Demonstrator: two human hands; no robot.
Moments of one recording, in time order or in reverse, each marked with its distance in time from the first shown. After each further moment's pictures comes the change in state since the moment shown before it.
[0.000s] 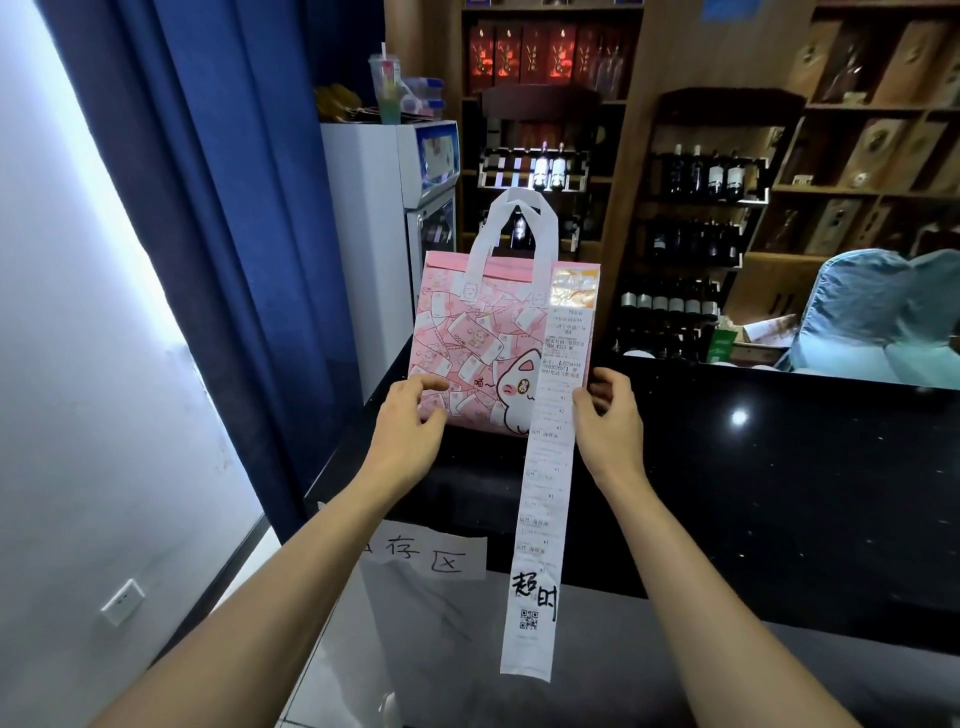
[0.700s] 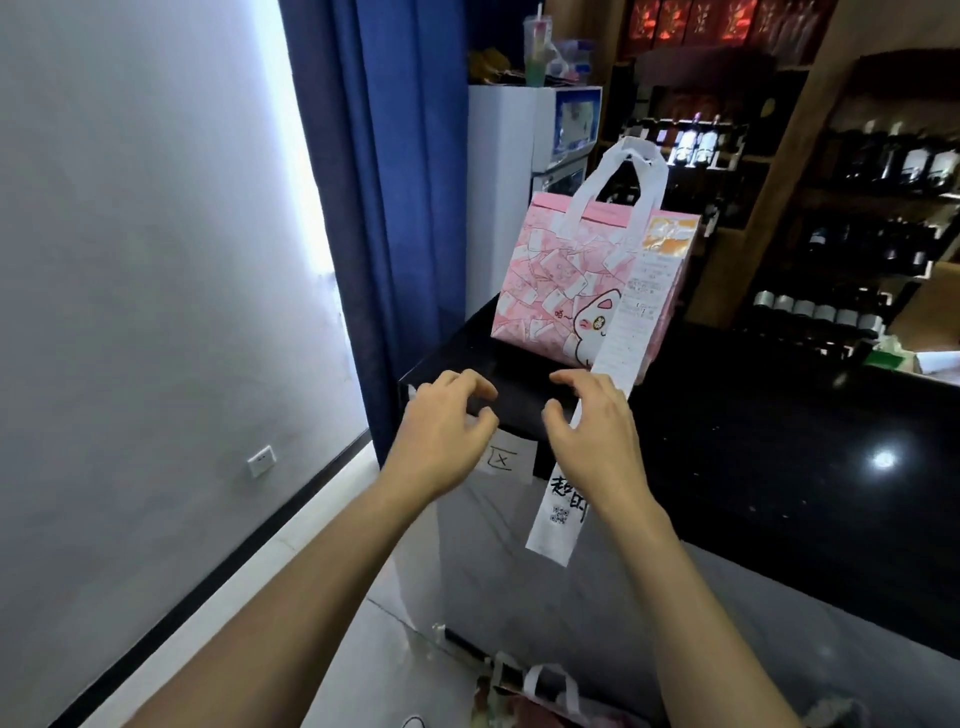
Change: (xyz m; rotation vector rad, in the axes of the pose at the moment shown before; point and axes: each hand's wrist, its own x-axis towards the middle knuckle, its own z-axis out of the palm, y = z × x) left_hand -0.155 0.026 -0.013 0.371 0.119 -0.033; right_hand -0.128 -0.019 -0.013 -0.348 -0.388 -0.432
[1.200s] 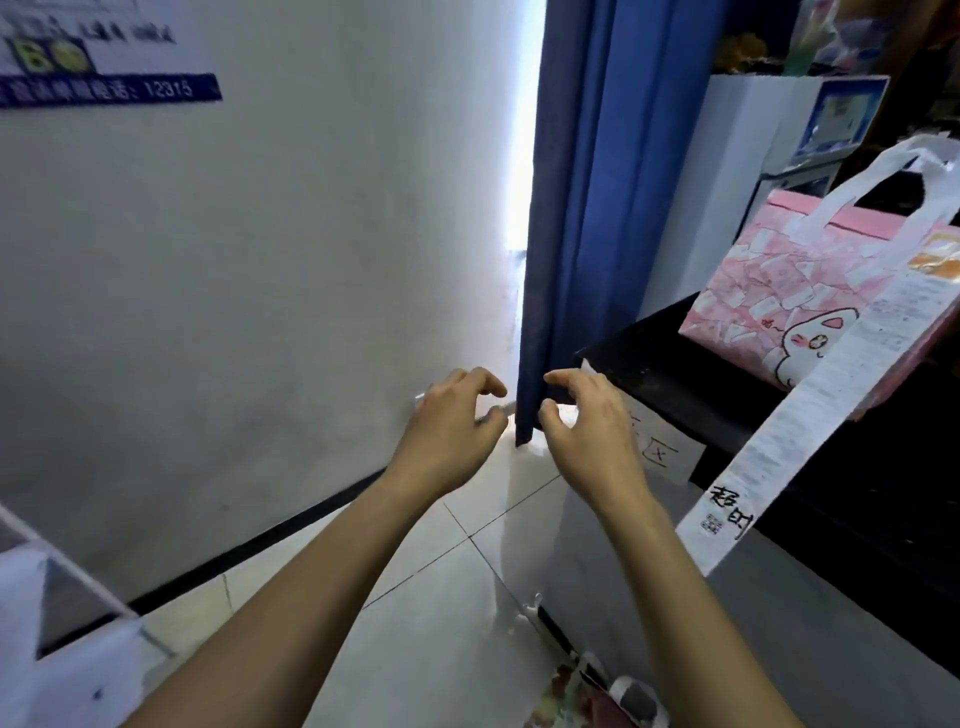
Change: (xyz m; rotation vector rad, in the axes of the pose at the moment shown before) left_hand -0.124 -0.049 -0.098 0.172 0.212 -0.341; right_hand -0.064 -0.108 0.080 0.167 -0.337 -0.238
